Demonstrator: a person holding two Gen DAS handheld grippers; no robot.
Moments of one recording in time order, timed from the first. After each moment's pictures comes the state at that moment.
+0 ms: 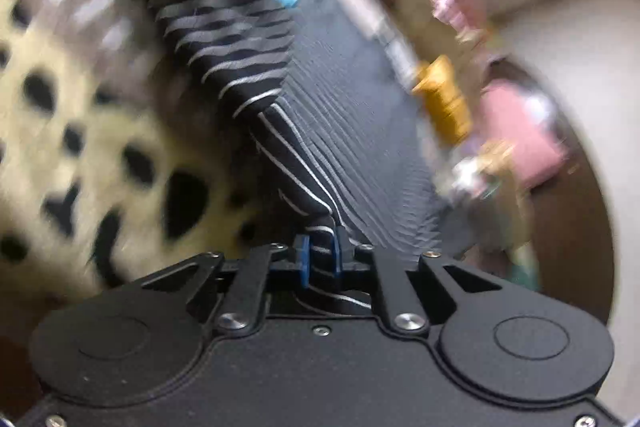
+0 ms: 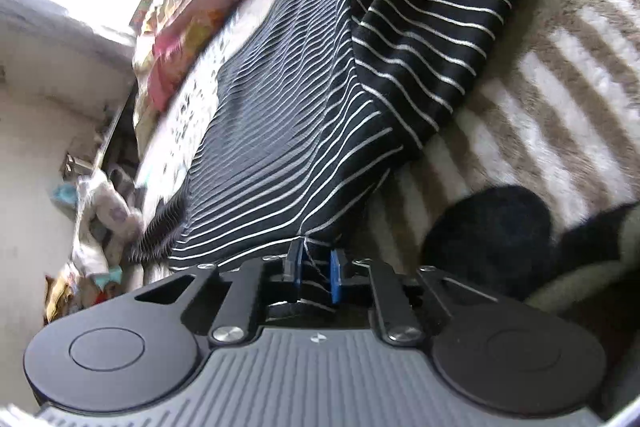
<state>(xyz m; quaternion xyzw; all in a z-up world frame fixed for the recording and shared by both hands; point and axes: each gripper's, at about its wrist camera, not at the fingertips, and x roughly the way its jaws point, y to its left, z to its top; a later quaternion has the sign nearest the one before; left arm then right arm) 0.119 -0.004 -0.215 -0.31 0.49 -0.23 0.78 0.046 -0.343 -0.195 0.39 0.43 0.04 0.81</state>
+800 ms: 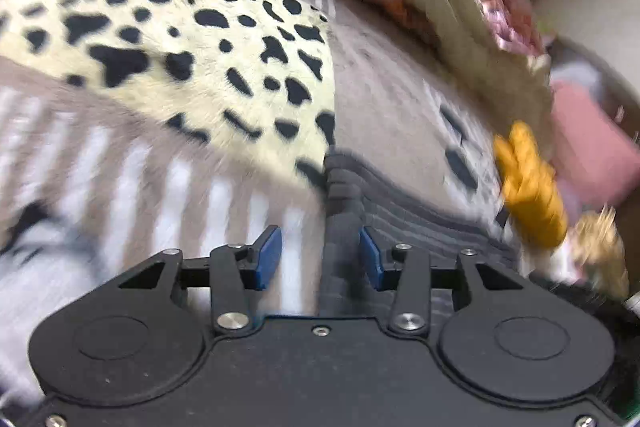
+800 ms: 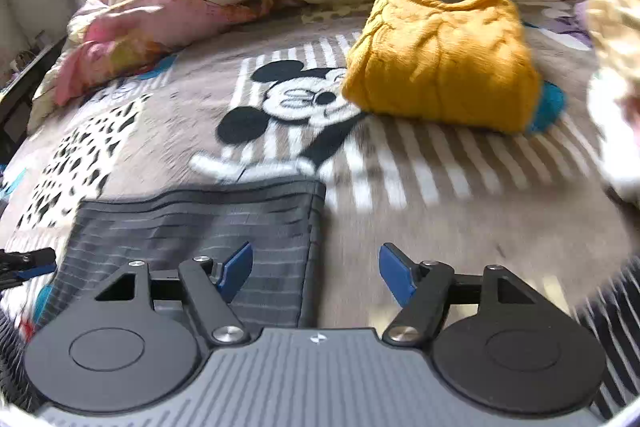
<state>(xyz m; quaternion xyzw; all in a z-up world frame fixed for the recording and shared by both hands) 0.437 -0.052 -0.204 -0.23 0.45 -0.23 0.83 0.321 -0.466 -0.159 0.18 0.41 -0.03 0.89</state>
